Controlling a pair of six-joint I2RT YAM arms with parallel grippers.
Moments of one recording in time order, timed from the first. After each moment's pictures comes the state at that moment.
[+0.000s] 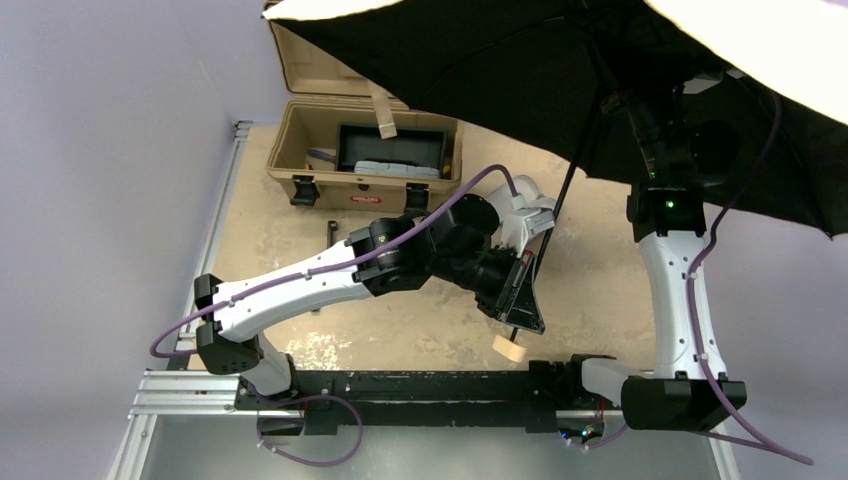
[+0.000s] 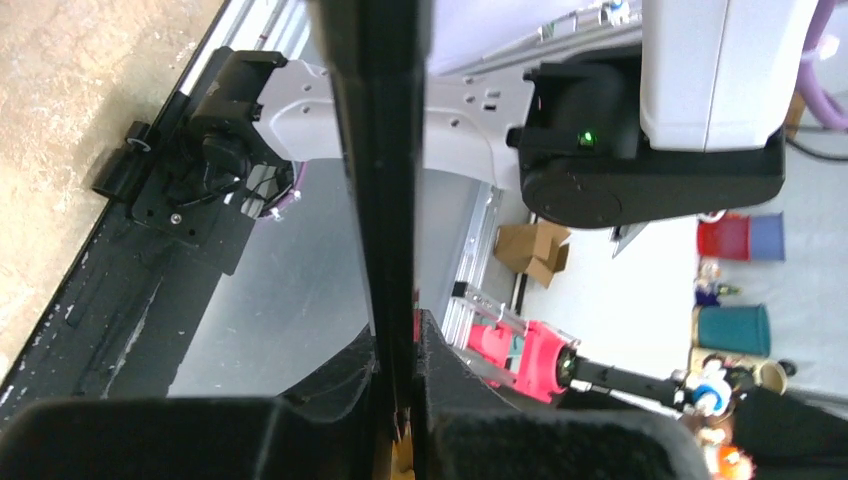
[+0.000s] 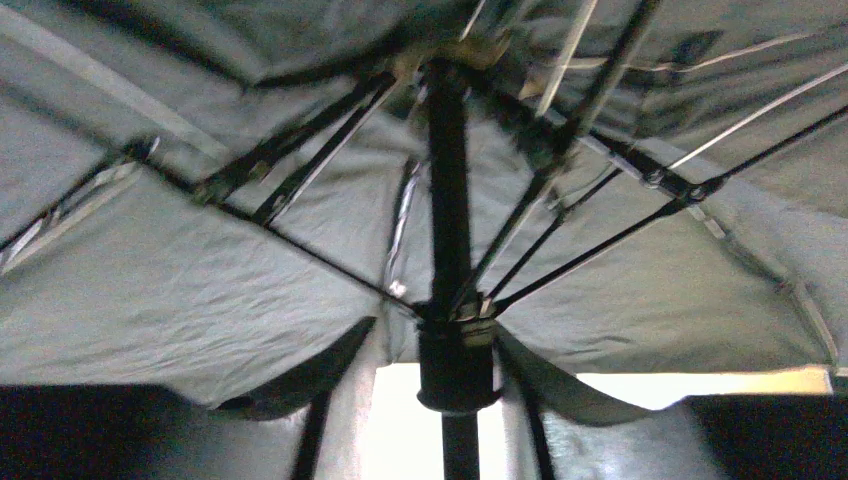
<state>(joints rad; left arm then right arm) -1.27 1.61 1.82 -0.67 0.43 -0.85 -0.04 1.18 1.39 0.36 -0.42 1.60</state>
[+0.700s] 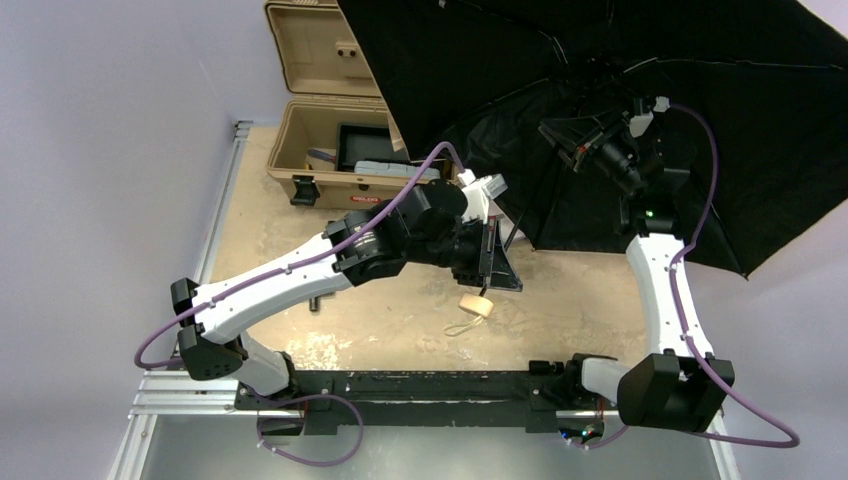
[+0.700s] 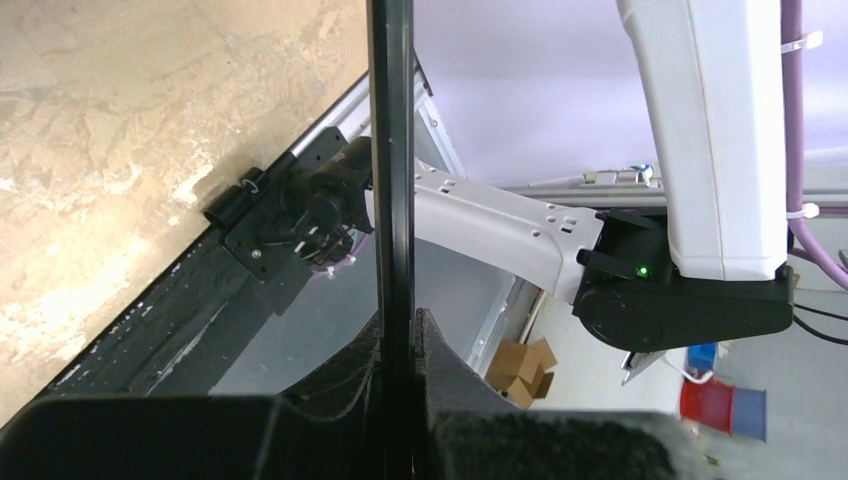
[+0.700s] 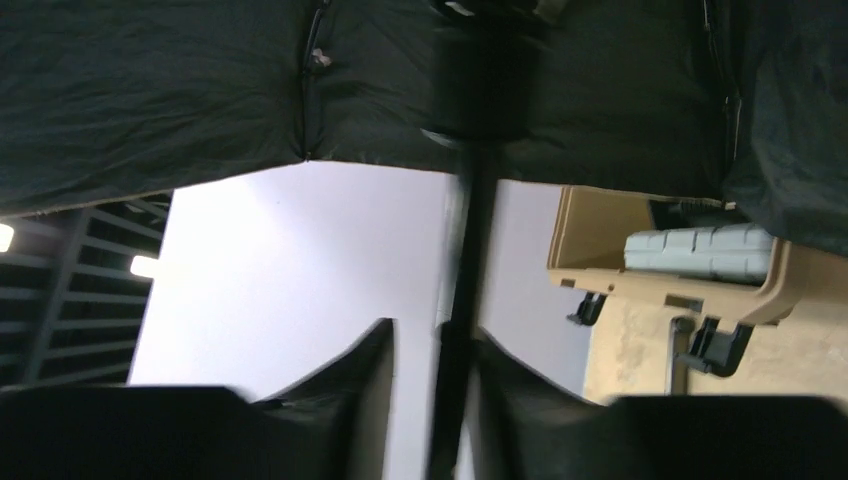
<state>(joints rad) -1.17 1.50 1.68 -0.63 0.25 -0.97 -0.12 1.18 1.13 0.23 -0.75 1.48</state>
